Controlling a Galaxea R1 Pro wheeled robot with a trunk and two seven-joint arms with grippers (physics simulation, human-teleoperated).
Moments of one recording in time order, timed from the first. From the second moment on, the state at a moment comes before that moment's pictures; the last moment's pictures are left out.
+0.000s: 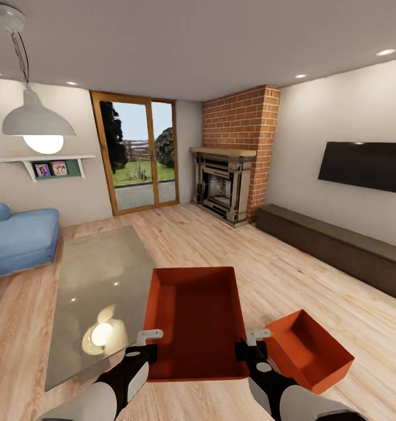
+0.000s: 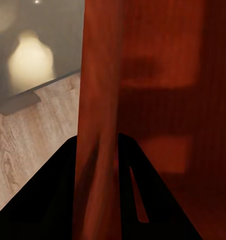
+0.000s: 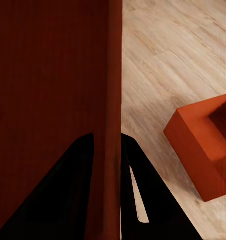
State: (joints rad) left arm -0.65 -0.13 0.00 -0.21 0.05 0.06 0.23; right arm -0.68 0.12 0.07 -0.06 0.05 -0.29 -0.18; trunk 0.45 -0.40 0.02
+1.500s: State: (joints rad) left arm -0.65 -0.12 -0.01 -0.18 0.06 0.03 0.23; right arm -0.68 0.12 0.10 -0.06 0.04 -0.29 -0.19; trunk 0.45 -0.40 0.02
